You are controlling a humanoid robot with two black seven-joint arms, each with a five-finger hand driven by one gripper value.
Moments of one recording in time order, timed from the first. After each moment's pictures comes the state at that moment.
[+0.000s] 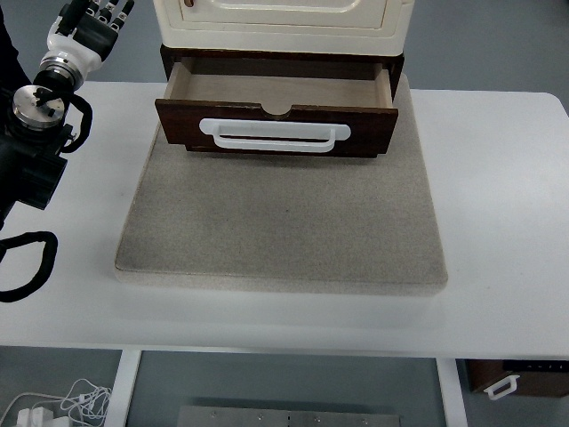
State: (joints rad) left arm -1.07 0.21 -1.19 -0.29 -0.08 -0.26 -0.03; right arm 0.00 0.00 -0.01 0.18 -0.04 0.08 0.03
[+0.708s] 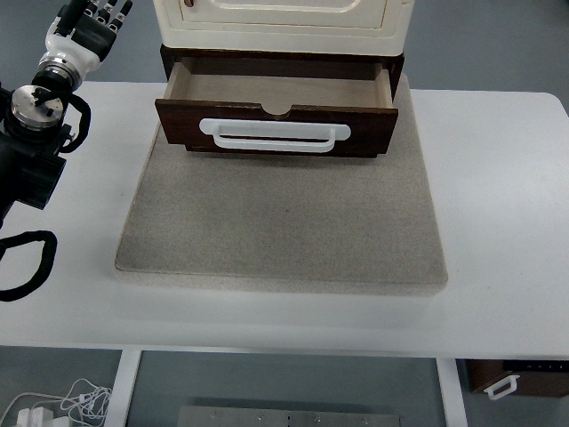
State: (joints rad) left arm -1.07 0.21 -1.19 -0.28 -0.07 -0.27 -0.03; right arm 0.00 0.00 -0.01 0.18 -0.04 0.08 0.03
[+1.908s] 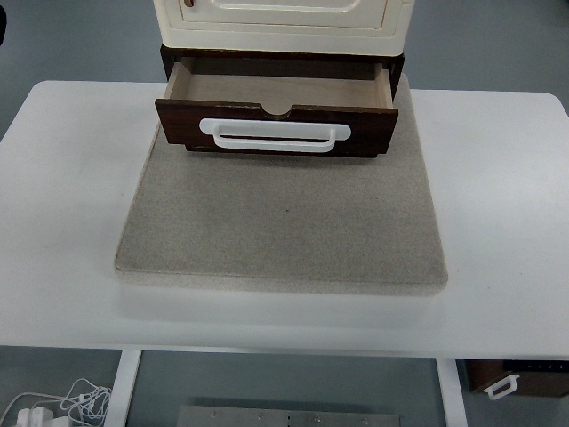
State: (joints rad) left arm -1.27 0.45 -1.08 -0.43 -0.04 -0.28 -0.06; right arm 0.00 0.00 -0.01 0.18 -0.04 0.08 0.03
